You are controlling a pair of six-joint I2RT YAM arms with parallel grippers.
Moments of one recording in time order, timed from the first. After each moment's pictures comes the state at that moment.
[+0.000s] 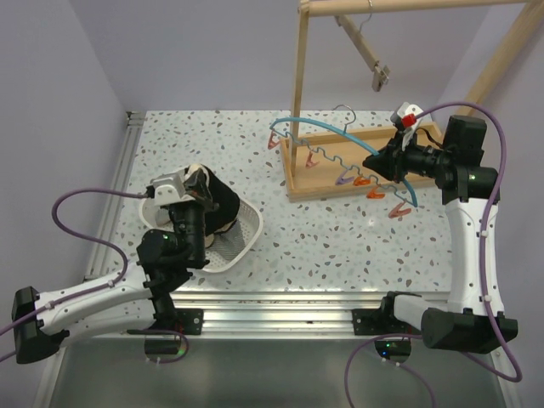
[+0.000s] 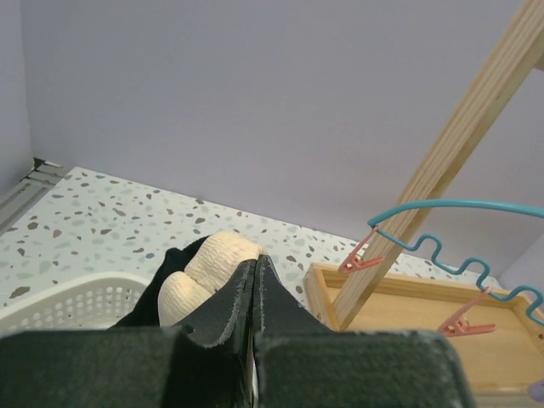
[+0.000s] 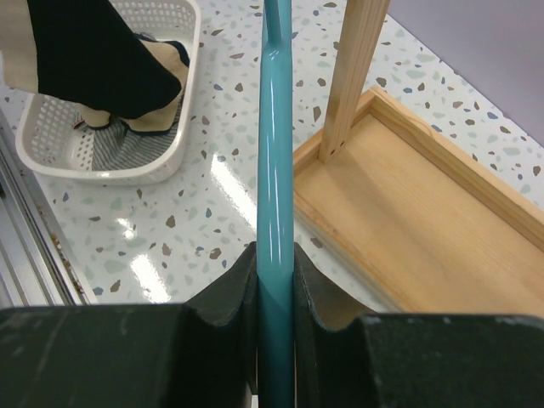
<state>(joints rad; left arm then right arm) -1.10 0.80 0.63 0.77 -1.14 0.19 -0.11 1.18 1.47 -0.88 -0.95 -0.49</state>
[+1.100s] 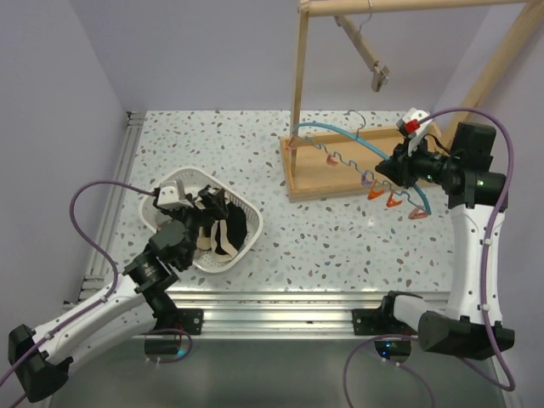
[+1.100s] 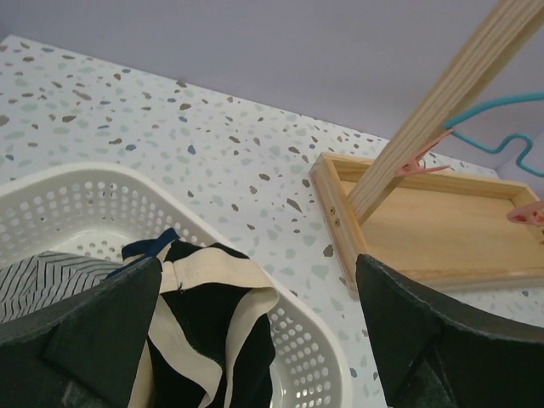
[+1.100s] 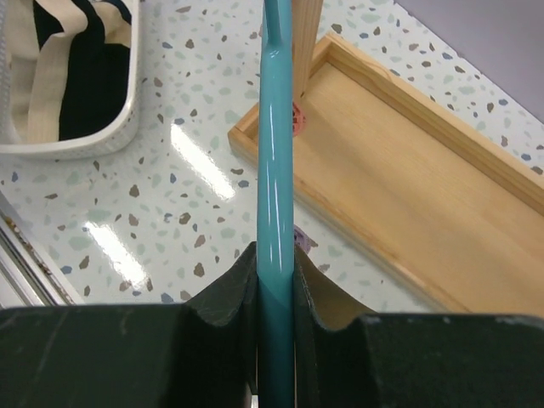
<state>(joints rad) -0.80 0.67 0.48 0.13 -0.76 -0.42 -0.17 1.16 1.49 -0.98 -0.86 -0.56</state>
